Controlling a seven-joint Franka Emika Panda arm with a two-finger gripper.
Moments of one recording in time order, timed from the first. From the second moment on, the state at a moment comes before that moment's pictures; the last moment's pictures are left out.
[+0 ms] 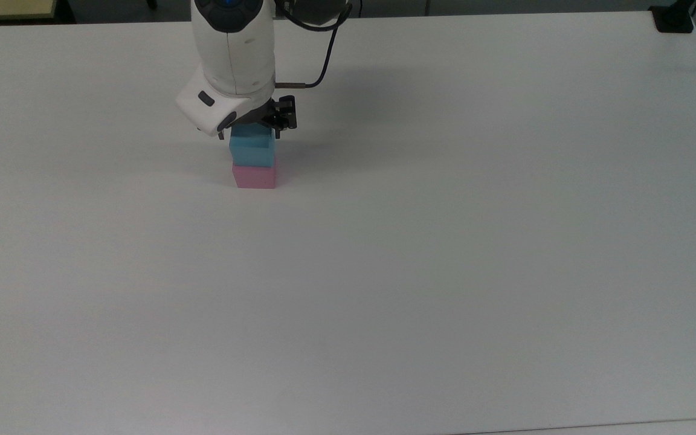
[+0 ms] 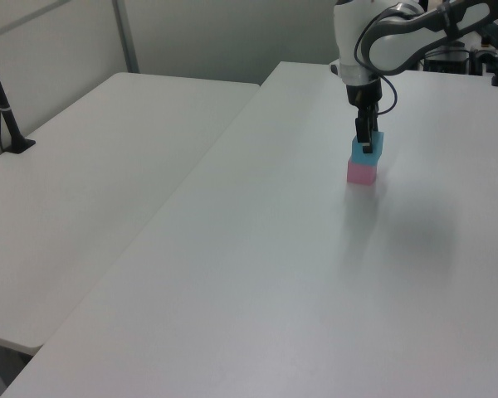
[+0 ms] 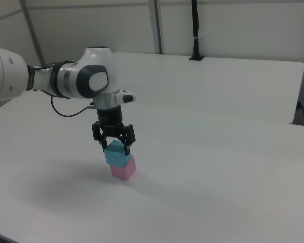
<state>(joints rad) 0.04 0.23 -0.07 -1.84 -0.11 1.91 -0.09</state>
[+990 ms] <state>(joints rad) 0.33 0.24 -0.06 -1.81 -0.10 1.92 0.15</state>
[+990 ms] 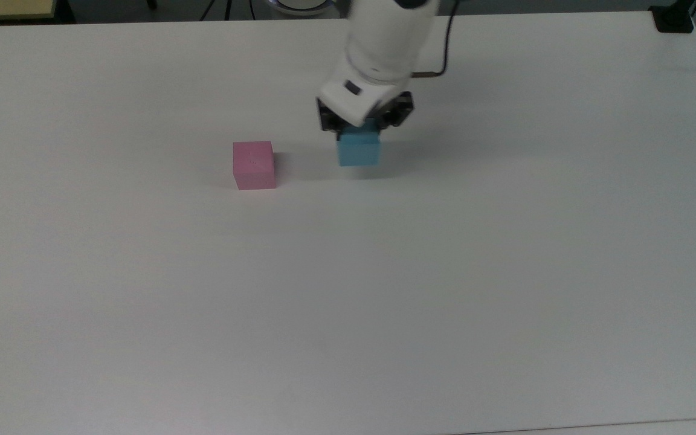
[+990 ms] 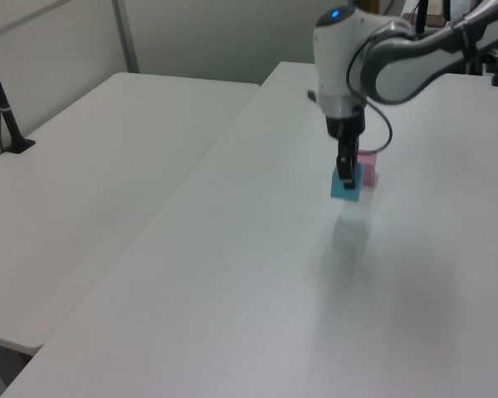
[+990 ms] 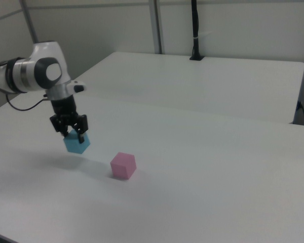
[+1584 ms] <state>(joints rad) 0.41 0.38 -0.06 -1.78 -0.10 2.01 0.23</state>
